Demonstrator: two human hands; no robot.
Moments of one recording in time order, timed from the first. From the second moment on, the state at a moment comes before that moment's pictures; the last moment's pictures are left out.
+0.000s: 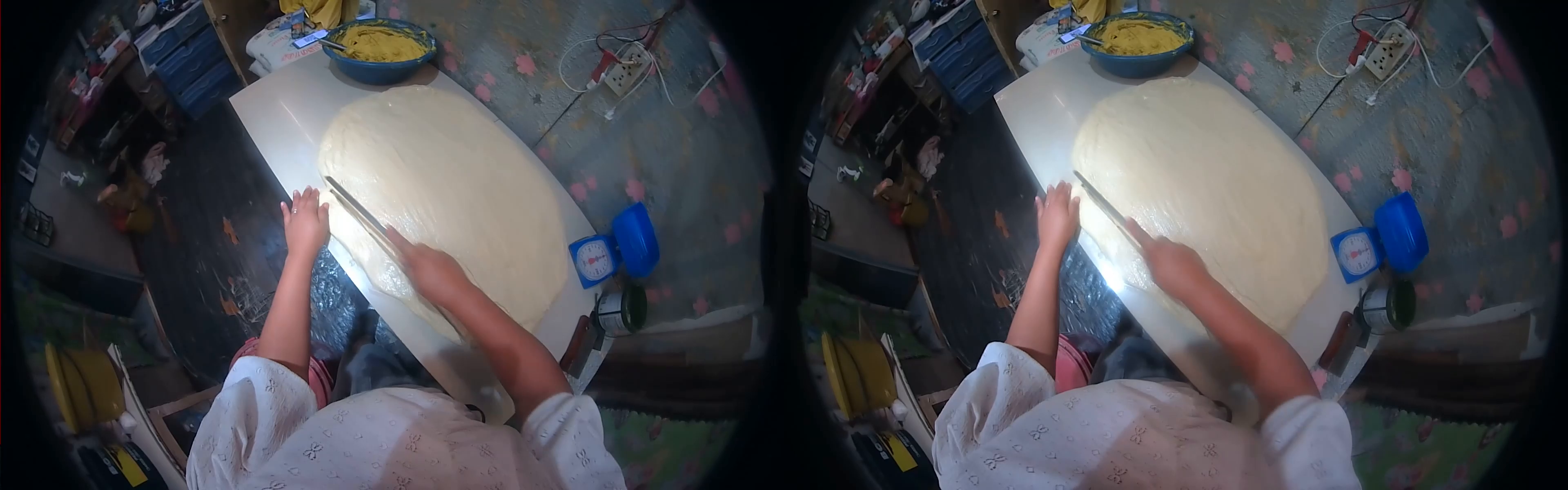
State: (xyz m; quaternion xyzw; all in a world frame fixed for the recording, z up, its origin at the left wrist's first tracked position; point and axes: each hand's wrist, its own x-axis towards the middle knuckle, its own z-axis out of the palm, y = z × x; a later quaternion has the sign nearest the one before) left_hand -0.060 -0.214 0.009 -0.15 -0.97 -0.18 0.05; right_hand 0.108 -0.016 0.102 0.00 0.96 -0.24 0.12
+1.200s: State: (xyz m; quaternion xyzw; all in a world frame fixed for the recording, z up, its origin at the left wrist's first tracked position) left_hand -0.035 -0.216 0.011 -0.18 -0.91 -0.34 0.15; right_hand 0.342 0.018 0.171 0.19 0.90 -0.14 0.37
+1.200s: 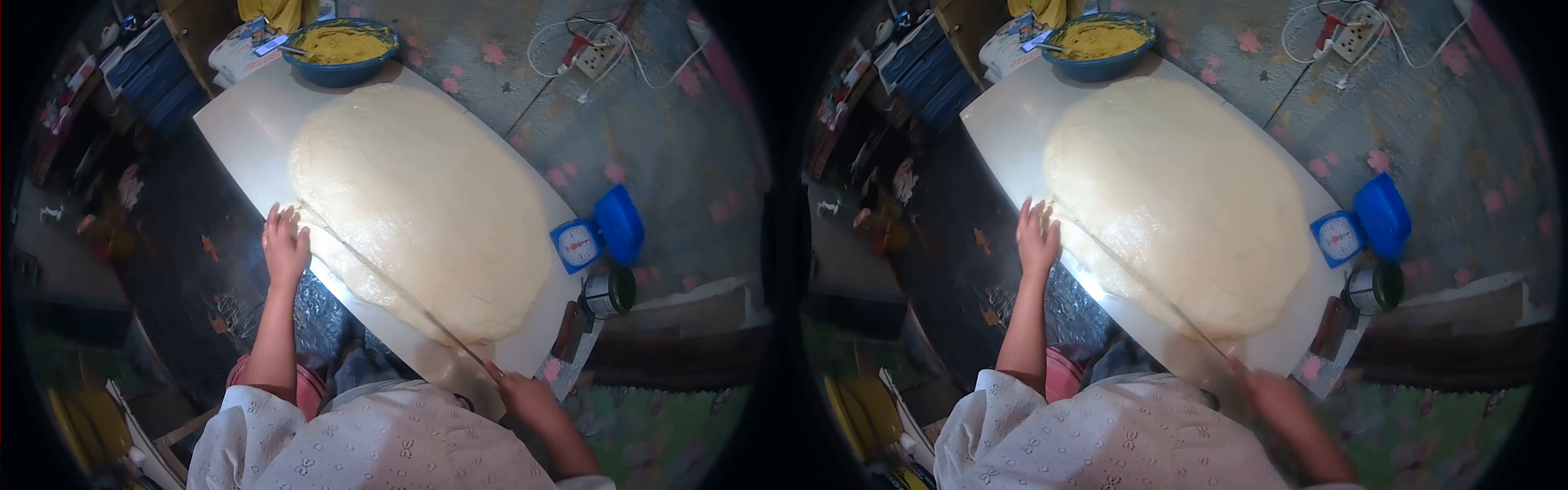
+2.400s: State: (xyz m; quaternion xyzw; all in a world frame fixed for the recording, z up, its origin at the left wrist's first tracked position) left_hand -0.115 -0.142 0.015 -0.10 -0.98 -0.18 -0.05; right_hand 0.175 0.017 0.099 0.11 0.96 -0.13 0.24
